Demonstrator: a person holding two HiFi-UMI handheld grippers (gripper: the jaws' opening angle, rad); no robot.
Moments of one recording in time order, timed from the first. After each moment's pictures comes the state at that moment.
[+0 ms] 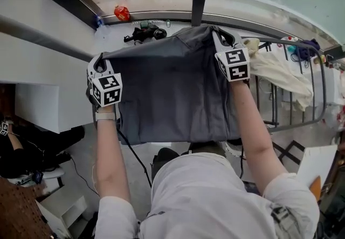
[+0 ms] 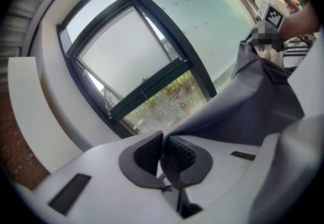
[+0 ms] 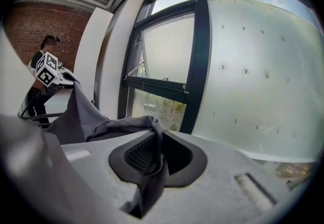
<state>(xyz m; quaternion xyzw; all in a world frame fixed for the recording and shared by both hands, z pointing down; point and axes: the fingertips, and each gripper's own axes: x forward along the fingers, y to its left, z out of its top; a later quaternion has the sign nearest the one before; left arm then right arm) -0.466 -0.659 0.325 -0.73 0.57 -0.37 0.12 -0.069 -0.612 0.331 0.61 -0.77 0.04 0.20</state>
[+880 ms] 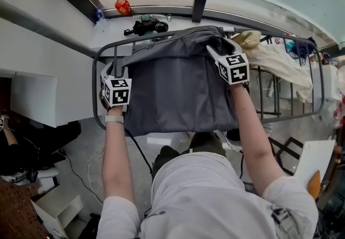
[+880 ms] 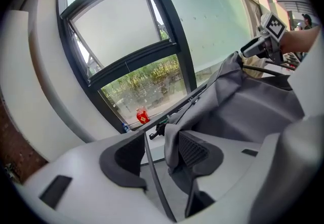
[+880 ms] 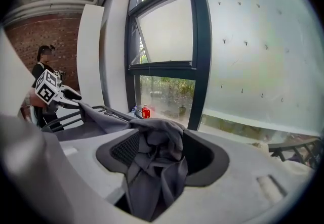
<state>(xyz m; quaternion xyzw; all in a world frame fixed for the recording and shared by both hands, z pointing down) -0.482 -0.589 0.434 -0.77 0.50 -0.40 -0.03 -0.108 -0.551 0.399 0.58 -0.77 0.15 0.23</state>
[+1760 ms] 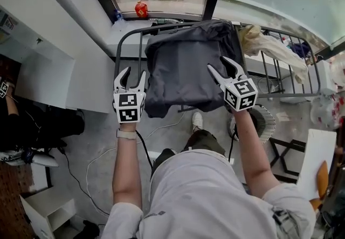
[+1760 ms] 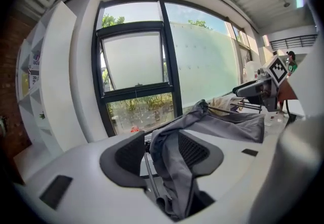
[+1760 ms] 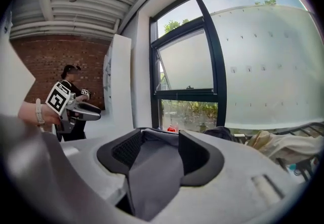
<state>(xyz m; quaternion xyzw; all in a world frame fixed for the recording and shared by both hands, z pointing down) -0.548 -0.403 0.331 -0.85 0.49 -0.21 -0.04 -0.276 -0.353 0.312 0.55 -0.82 0.10 0.11</state>
